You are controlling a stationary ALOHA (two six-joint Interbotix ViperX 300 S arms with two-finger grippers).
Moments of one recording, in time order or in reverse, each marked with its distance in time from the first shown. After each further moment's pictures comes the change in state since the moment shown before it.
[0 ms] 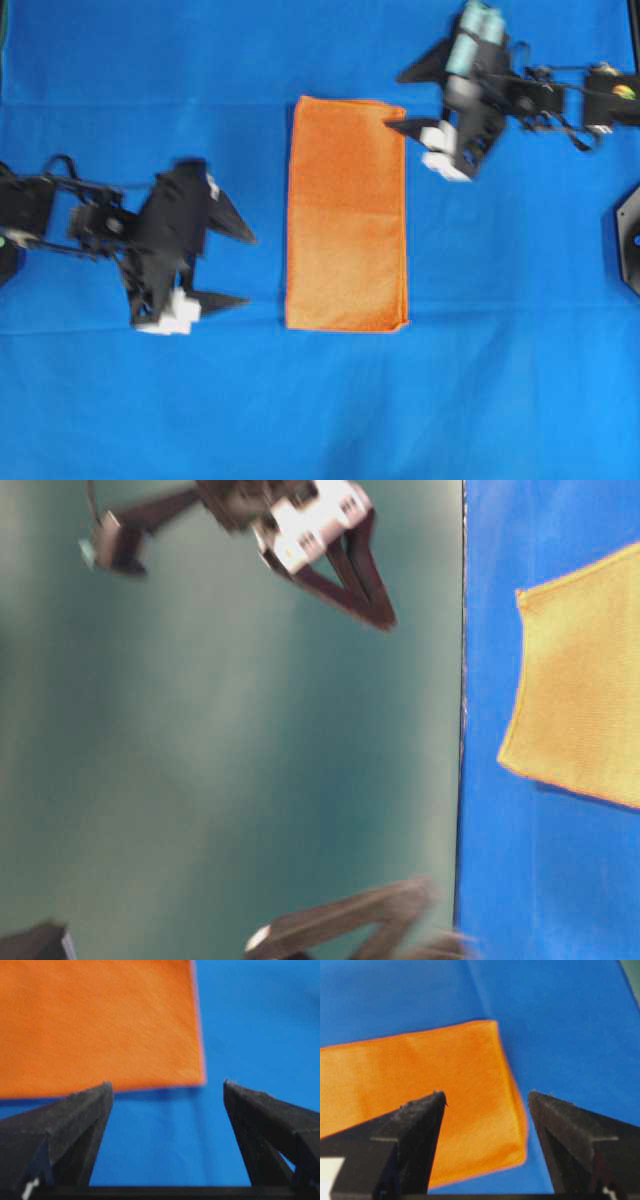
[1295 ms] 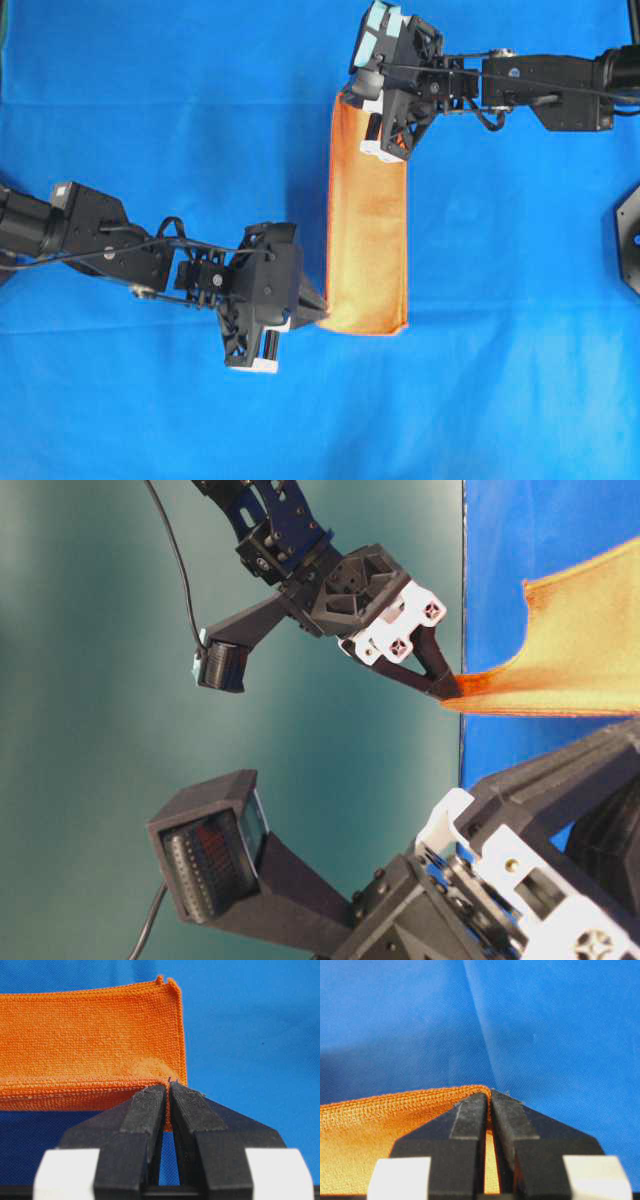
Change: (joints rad) left arm -0.083 0.462 -0.160 -0.002 -0.334 -0.014; right arm -0.066 0.379 -0.244 -0.034 0.000 -0.048
